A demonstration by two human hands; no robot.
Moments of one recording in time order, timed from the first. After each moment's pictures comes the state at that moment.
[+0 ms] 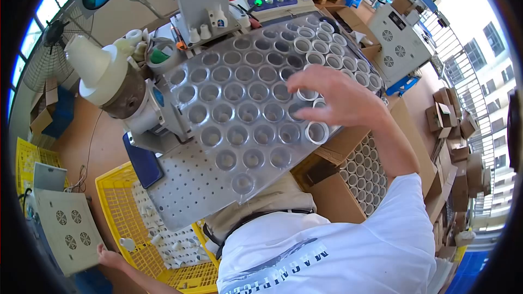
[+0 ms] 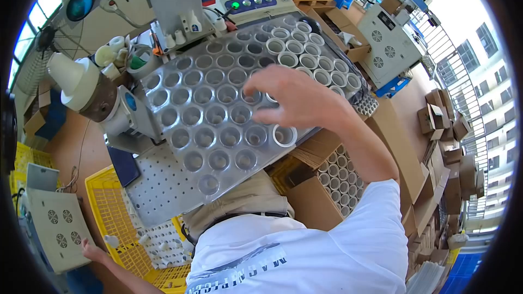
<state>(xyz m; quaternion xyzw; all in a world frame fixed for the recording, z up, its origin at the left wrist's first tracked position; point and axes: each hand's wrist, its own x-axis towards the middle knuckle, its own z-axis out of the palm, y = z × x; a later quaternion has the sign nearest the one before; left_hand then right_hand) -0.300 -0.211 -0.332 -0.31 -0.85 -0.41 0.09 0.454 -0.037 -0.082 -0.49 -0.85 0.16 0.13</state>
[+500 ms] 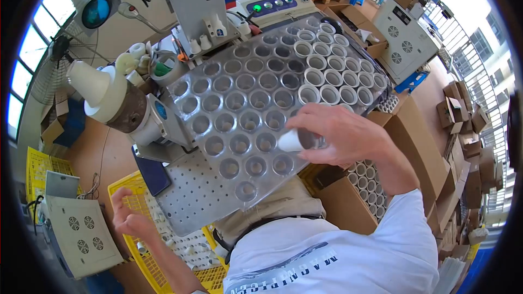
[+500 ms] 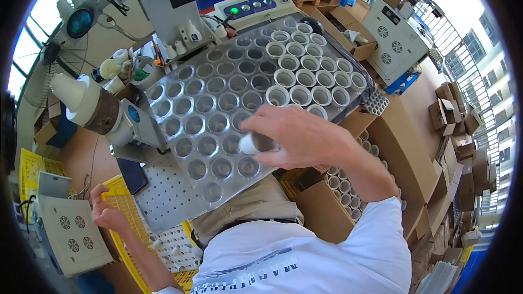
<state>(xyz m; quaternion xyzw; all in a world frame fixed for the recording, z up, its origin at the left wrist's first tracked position) -0.001 -0.076 -0.222 -0.51 -0.54 -0.65 -0.15 0.450 -0.076 -0.093 -0.48 -0.83 0.24 0.15</state>
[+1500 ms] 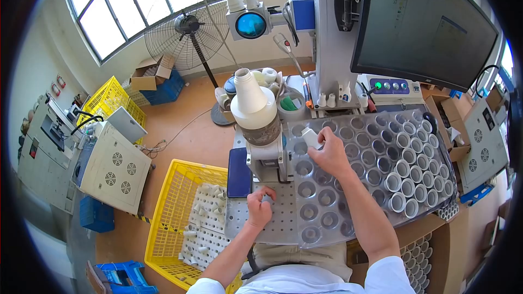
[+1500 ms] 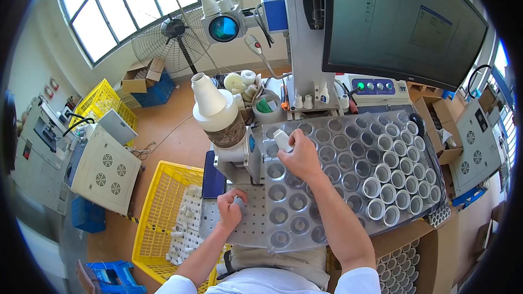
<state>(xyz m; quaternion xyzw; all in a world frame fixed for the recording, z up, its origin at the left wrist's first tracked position) 0.088 -0.051 -0.292 -0.60 -0.53 -0.56 -0.21 0.301 0.095 -0.212 -0.51 -0.71 0.26 0.40</state>
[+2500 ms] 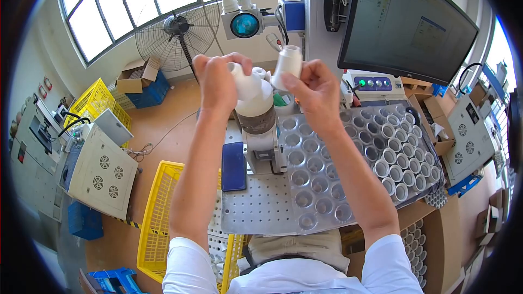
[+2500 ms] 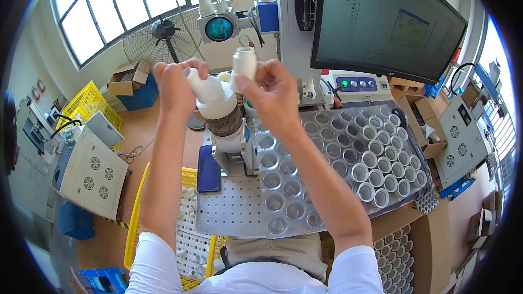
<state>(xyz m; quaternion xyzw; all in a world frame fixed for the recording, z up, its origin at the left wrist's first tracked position) 0.054 0.067 -0.018 -0.66 -0.61 -0.41 0.14 0.243 0.078 -0.055 -0.22 -0.59 0.40 0.67</state>
